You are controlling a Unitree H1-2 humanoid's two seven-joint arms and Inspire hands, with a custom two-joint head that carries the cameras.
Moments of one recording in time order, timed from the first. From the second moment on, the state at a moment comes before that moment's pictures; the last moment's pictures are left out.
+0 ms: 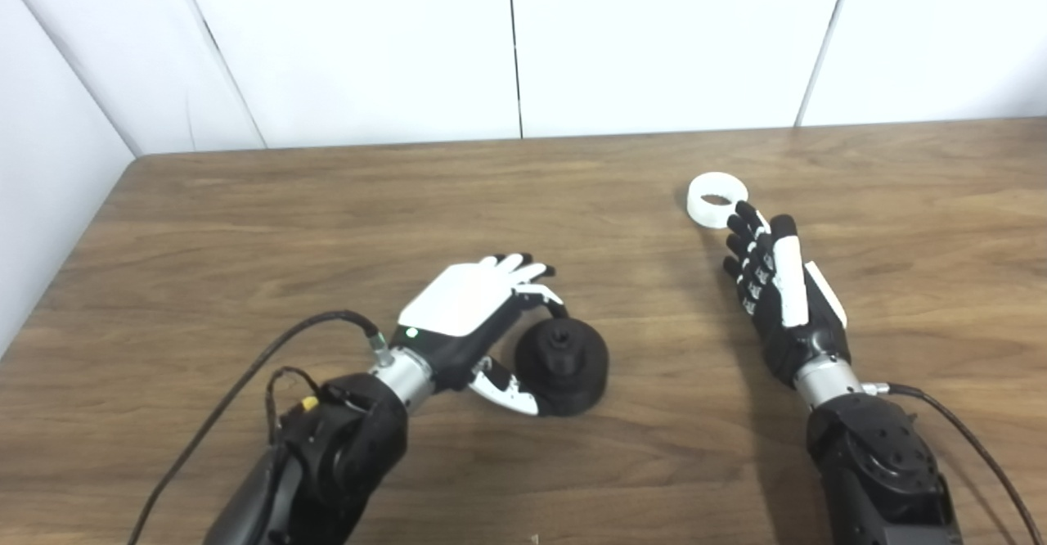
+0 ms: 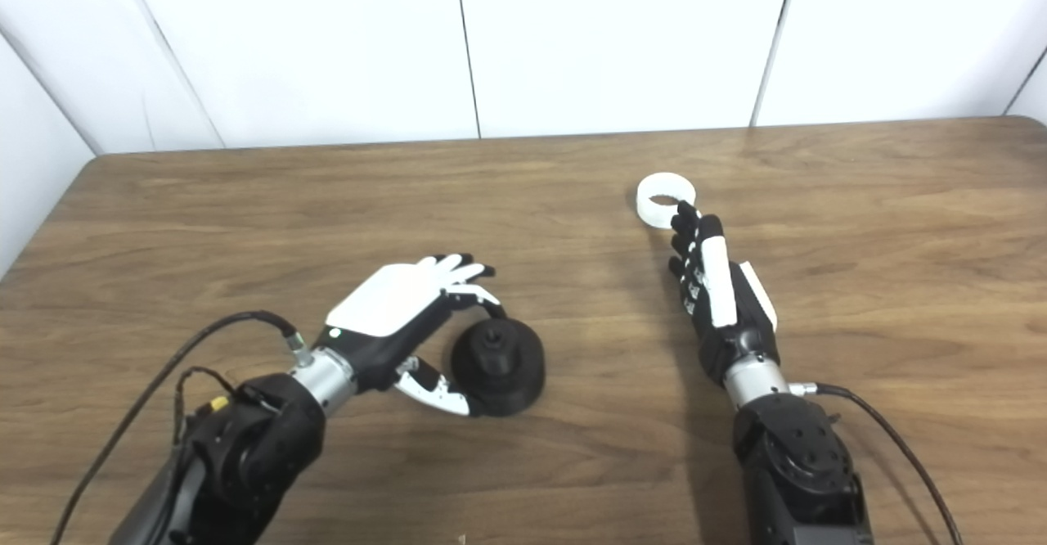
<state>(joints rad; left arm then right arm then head) -0.20 0.33 -0.46 -0.43 0.87 0.27 -0.52 -0.12 -0.05 -0.04 -0.17 0.14 0.33 0.05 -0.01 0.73</state>
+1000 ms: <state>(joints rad) -0.12 0.25 -0.48 -0.48 0.93 0.21 -0.55 -0.12 -0.06 -0.06 -0.18 0.17 0.34 0.05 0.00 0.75</state>
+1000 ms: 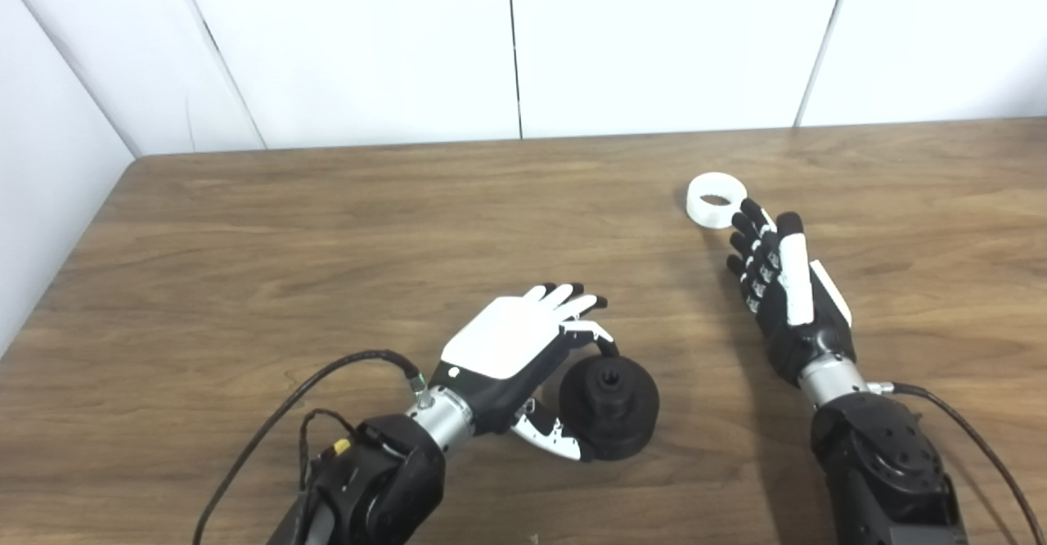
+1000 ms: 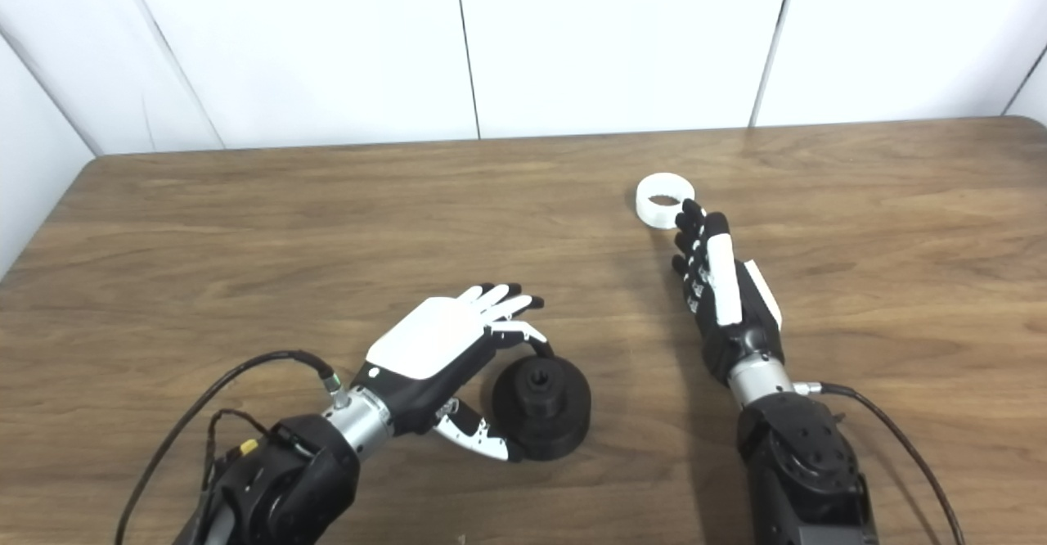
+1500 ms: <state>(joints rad) -0.12 0.24 -0.47 -0.48 0.93 0.20 -0.55 -0.36 -0.41 0.06 -0.17 -0.39 0.30 0.03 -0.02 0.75</state>
